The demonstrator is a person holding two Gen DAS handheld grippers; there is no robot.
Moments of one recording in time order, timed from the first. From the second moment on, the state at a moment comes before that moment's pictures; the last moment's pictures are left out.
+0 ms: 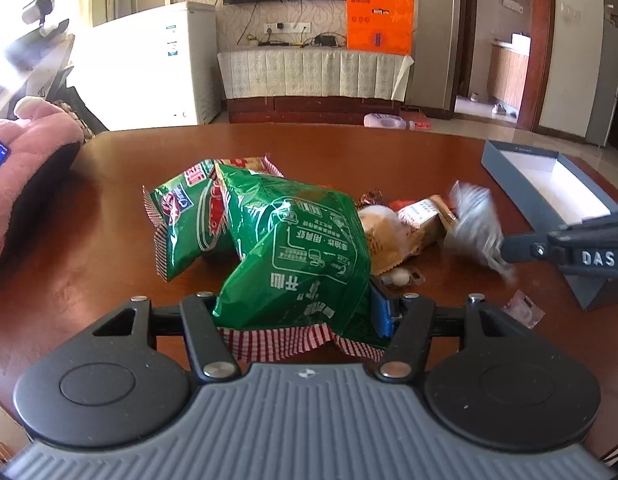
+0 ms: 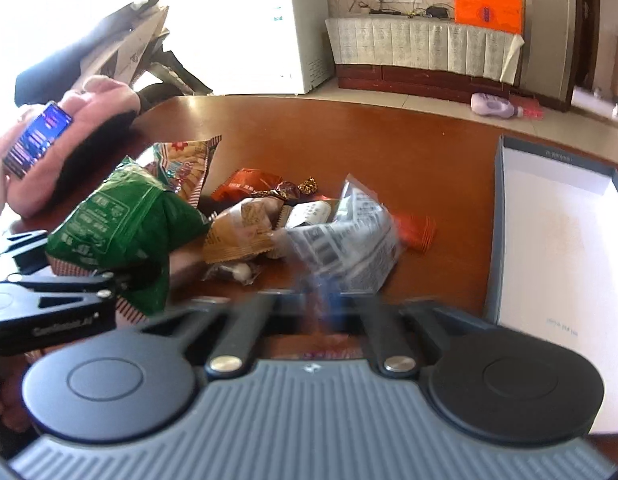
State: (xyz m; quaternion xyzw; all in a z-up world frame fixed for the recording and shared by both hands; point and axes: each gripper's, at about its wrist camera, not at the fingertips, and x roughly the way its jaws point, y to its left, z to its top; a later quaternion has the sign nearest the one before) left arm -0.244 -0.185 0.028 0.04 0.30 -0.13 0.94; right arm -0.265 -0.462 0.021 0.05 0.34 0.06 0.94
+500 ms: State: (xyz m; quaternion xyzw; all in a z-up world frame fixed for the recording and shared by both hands) left arm -0.246 -0.189 0.030 0.05 0.30 -0.15 0.94; right arm -0.233 -0.483 0.006 0.21 0.33 -0.08 0.92
